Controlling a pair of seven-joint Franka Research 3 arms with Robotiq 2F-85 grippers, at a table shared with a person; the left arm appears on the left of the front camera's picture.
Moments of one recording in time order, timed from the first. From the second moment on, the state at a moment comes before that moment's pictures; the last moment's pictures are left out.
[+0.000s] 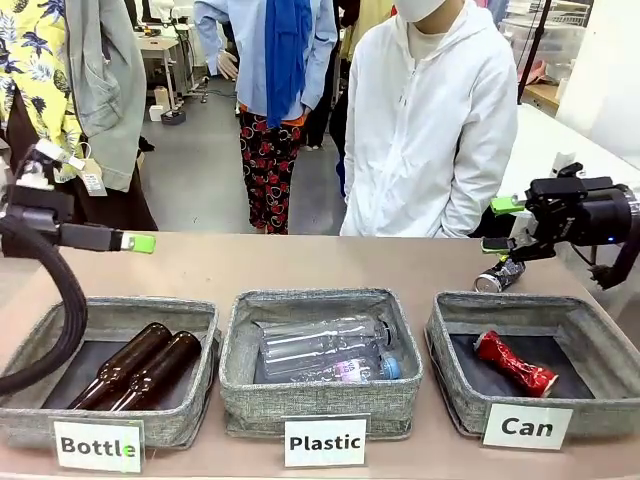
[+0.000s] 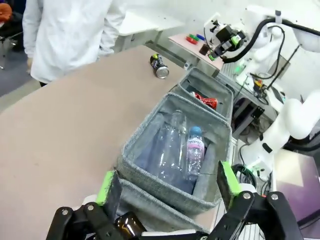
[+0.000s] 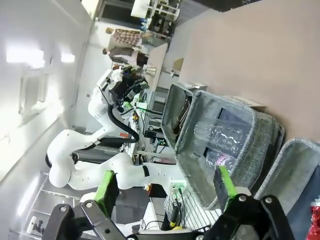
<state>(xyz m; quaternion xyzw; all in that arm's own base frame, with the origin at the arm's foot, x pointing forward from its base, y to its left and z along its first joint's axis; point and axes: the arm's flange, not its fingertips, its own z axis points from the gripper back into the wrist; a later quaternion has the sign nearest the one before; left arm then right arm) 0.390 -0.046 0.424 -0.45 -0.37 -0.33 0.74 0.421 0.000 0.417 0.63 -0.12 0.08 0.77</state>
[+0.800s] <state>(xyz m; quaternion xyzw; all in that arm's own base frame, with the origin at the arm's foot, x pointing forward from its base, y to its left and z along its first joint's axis) 0.394 -0.041 0.423 -0.45 -0.36 -0.33 0.75 0.421 0.005 0.417 0.63 -0.12 0.08 0.77</state>
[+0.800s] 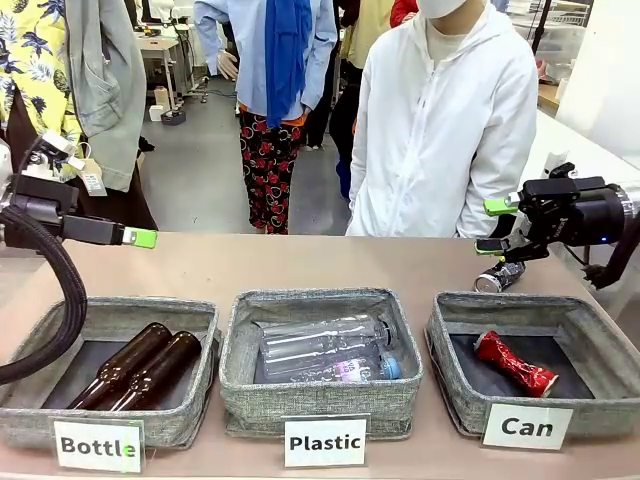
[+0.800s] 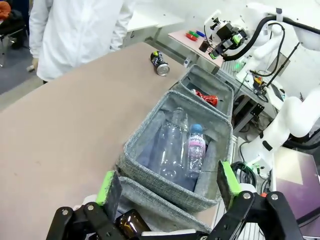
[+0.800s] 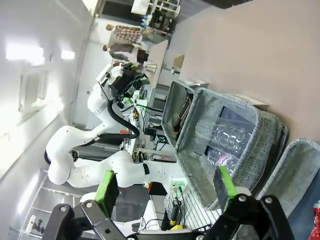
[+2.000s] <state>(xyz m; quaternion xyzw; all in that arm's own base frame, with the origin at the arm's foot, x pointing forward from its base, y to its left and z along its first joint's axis) 0.394 -0.041 0.423 -0.45 -0.36 -0.33 0.75 0.444 -0.054 0.447 0.07 -0.22 -0.02 0.97</state>
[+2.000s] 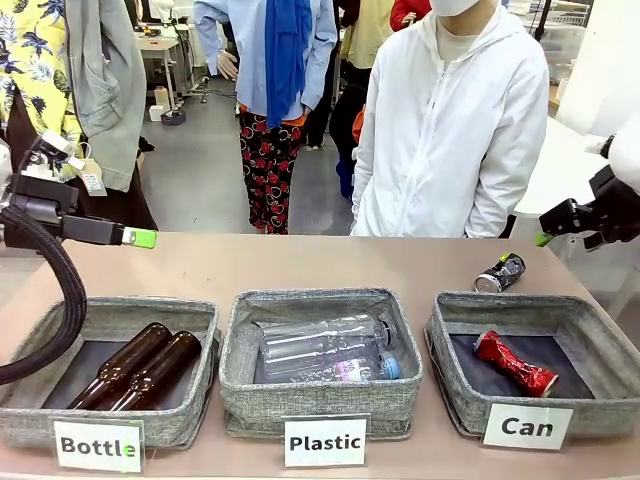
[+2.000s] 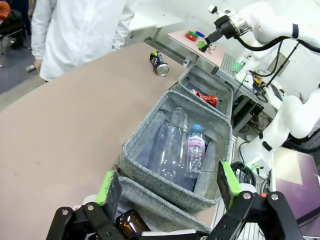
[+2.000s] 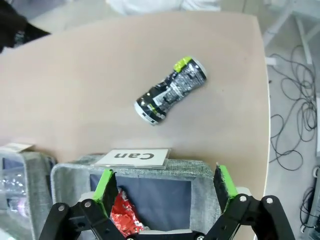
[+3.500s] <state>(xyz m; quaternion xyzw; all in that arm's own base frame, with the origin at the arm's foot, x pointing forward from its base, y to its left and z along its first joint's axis) 0.395 -0.041 0.422 -0.46 -0.36 -0.33 0.75 0.605 -0.028 0.358 0.02 -0.06 -0.43 0.90</state>
